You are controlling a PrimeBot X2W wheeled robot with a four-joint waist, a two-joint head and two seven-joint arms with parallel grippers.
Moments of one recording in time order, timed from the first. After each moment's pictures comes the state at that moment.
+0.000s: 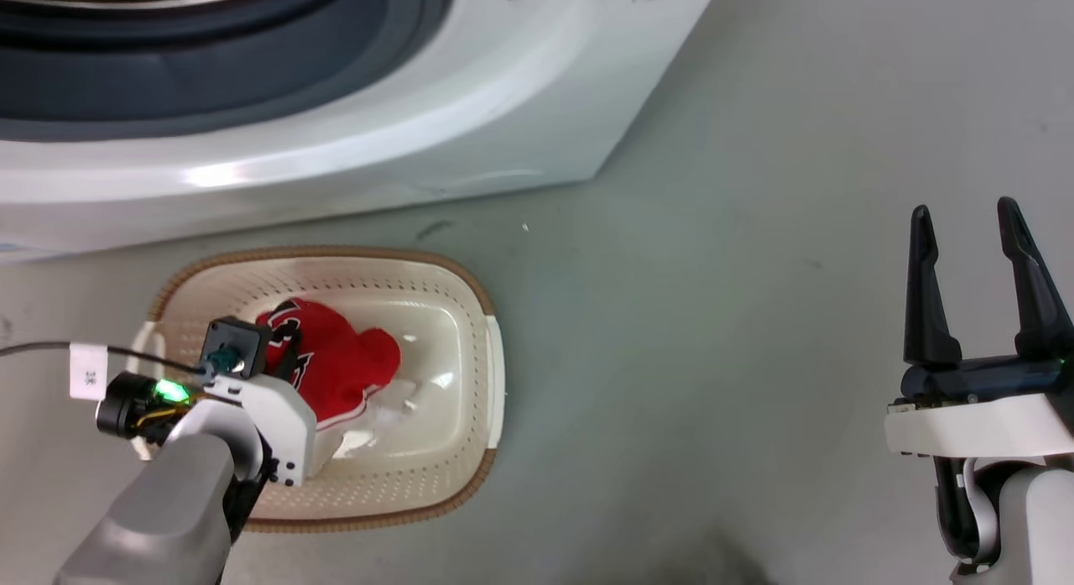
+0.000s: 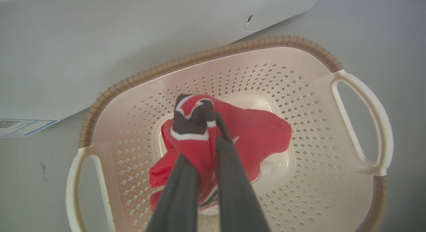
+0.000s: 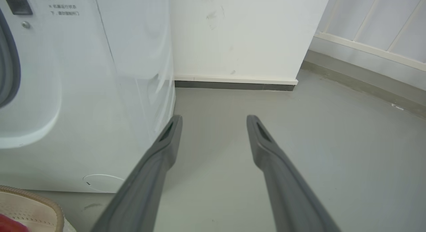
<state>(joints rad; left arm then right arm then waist) -0.64 0.44 -0.75 0.93 -0.61 -0.04 -0.25 -0.18 -0.05 -0.09 -0.06 0.02 0.13 -0.26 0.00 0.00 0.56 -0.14</state>
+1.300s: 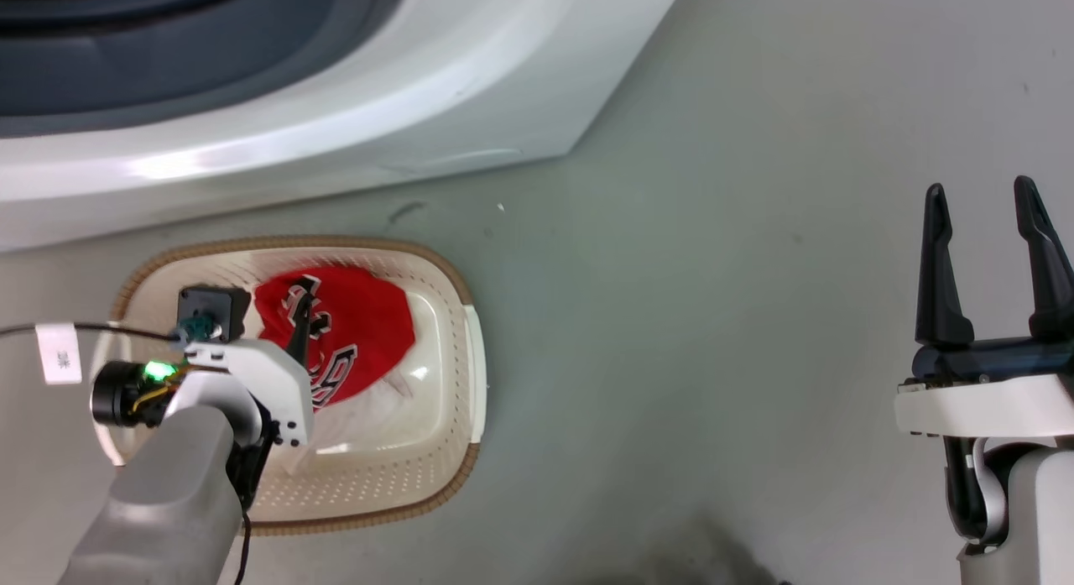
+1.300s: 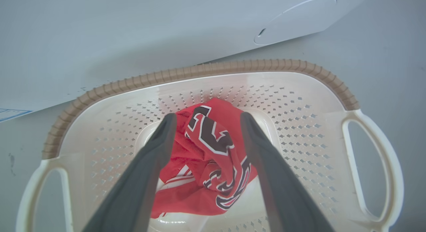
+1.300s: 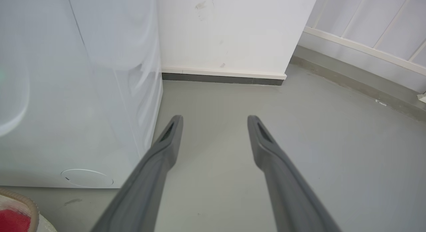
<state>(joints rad) -0.72 0.36 -0.62 1.07 -0.62 -0.04 -0.26 -0.22 -0.05 -0.11 -0.04 0.01 0.13 -0.26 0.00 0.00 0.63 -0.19</state>
